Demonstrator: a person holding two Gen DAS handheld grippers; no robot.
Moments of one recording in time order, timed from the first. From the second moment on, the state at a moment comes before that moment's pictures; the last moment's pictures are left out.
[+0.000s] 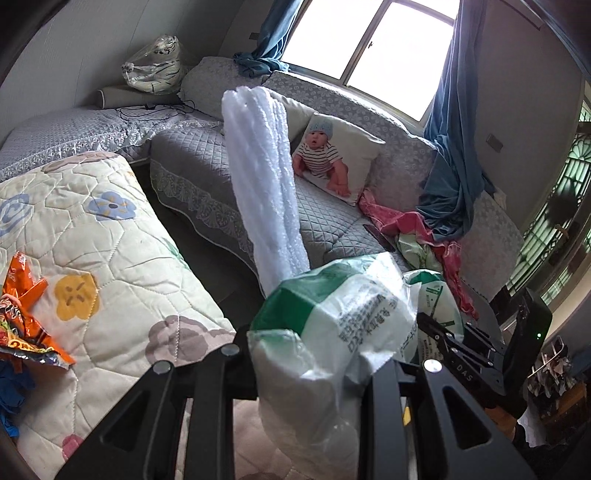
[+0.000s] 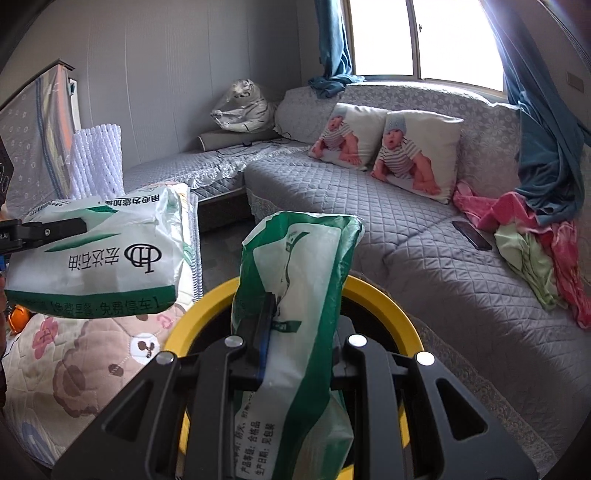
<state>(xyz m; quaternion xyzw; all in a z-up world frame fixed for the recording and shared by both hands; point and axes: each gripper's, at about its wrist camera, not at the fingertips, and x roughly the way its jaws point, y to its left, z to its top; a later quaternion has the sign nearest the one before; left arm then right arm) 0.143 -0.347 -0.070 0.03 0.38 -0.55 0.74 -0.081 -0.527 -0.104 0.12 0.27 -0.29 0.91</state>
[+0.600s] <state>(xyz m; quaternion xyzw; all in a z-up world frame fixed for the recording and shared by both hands) 0.126 -0.409 -0.101 0.07 0.41 -0.55 0.73 -0.096 -0.540 -0.124 0.14 0.30 -0.31 0.89</state>
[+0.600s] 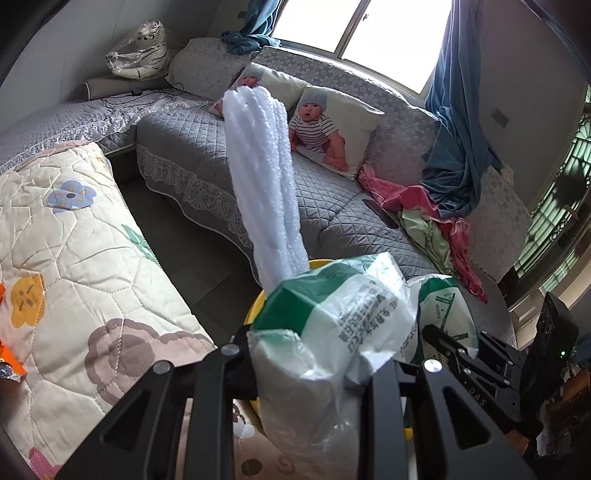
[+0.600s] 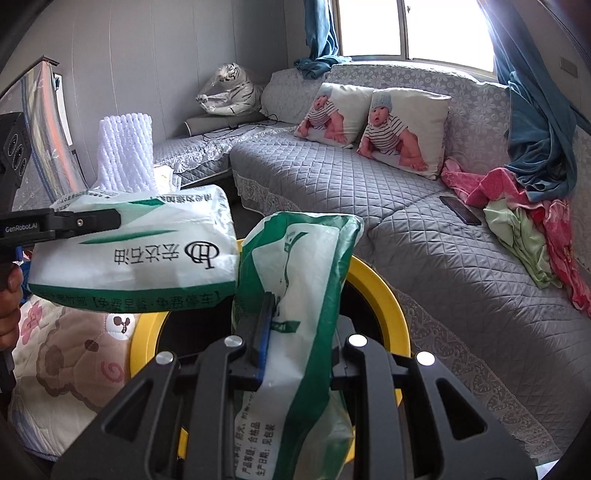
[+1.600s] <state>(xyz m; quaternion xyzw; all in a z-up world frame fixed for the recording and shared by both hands) 0.122 -0.427 -0.109 0.09 0.41 -0.54 0.73 -0.095 -0.555 -0.118 0.15 0.31 -0.34 0.88</state>
